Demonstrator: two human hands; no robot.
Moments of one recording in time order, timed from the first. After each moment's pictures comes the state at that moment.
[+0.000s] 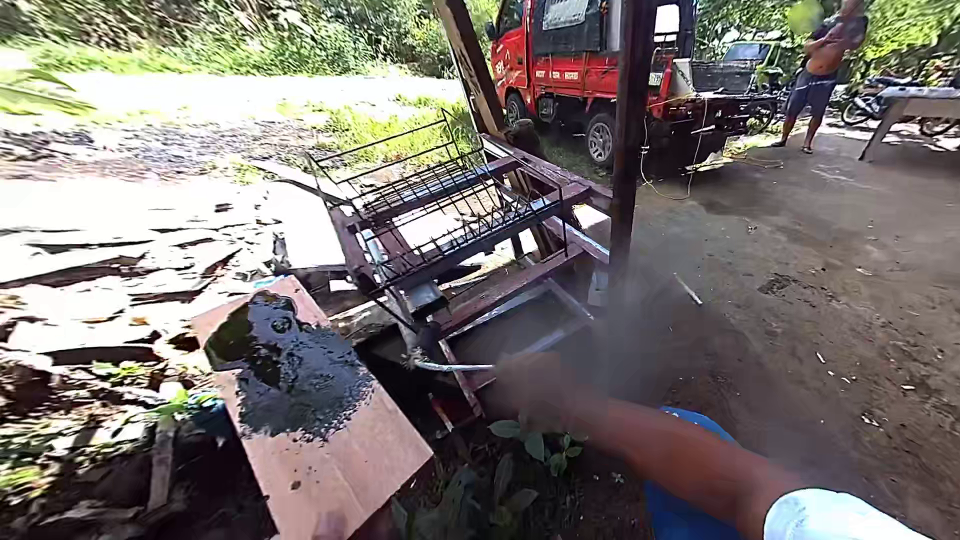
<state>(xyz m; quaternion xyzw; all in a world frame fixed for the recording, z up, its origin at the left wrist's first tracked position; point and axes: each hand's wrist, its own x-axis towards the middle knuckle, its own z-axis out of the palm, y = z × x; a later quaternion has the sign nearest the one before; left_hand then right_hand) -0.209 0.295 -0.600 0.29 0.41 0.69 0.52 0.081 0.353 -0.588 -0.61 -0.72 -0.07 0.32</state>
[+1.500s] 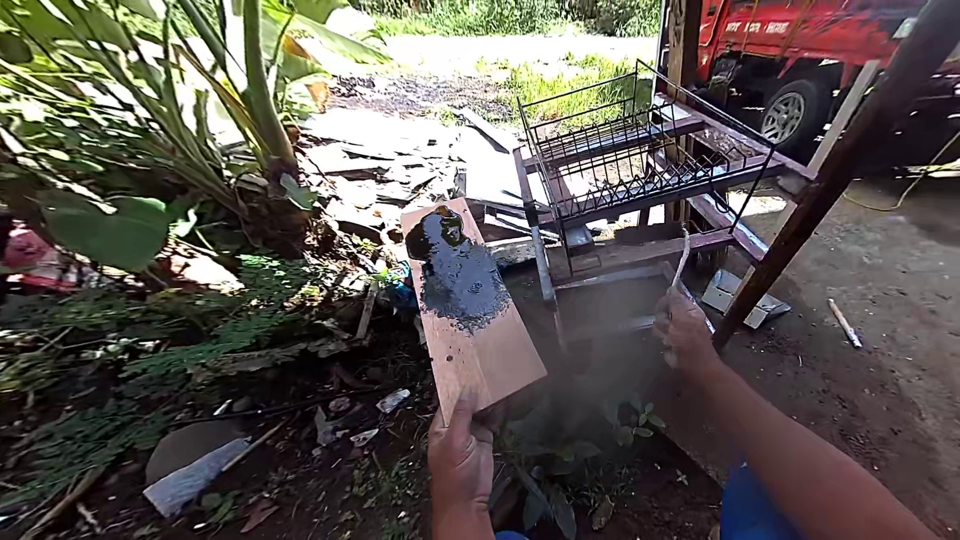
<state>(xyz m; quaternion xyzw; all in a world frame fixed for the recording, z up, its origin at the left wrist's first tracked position) -0.217 0.285 -0.578 0.20 0.41 0.72 0.52 0.092 0.378 -0.584 -0.48 -0.34 0.46 0.66</state>
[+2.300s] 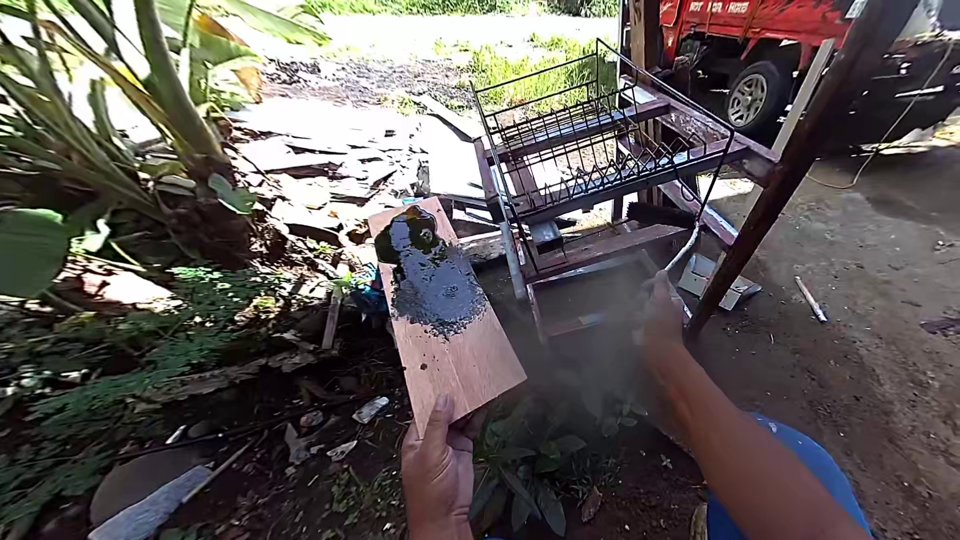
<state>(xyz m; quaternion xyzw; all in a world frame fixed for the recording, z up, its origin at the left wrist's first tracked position) -0.208 0.293 -0.584 0.22 0.43 0.71 0.52 0.075 0.398 -0.572 -0.47 -0.14 0.43 0.76</state>
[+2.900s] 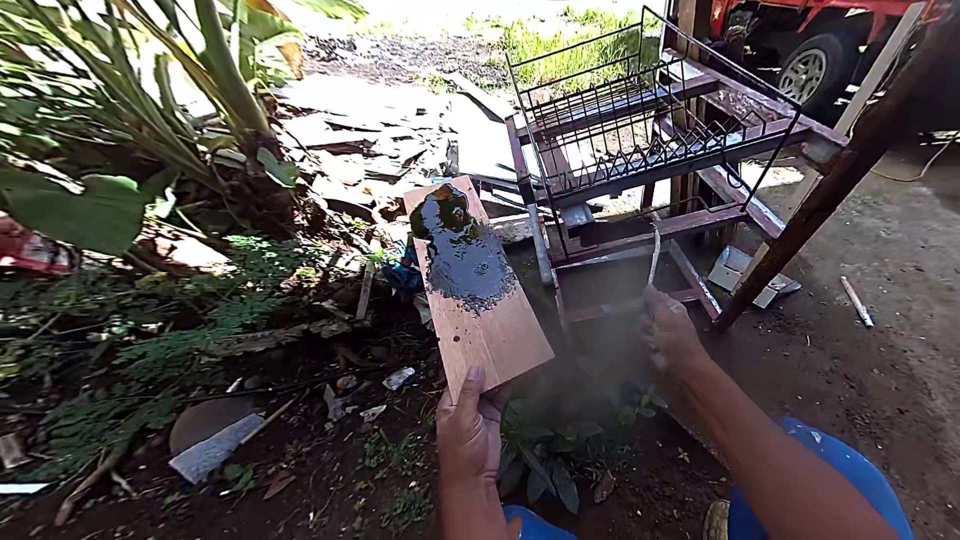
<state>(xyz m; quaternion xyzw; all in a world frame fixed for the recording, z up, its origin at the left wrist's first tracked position) -0.207 0.300 -0.587 0.21 0.42 0.71 0.53 0.068 0.373 -0.596 -0.46 -0.30 0.58 0.60</state>
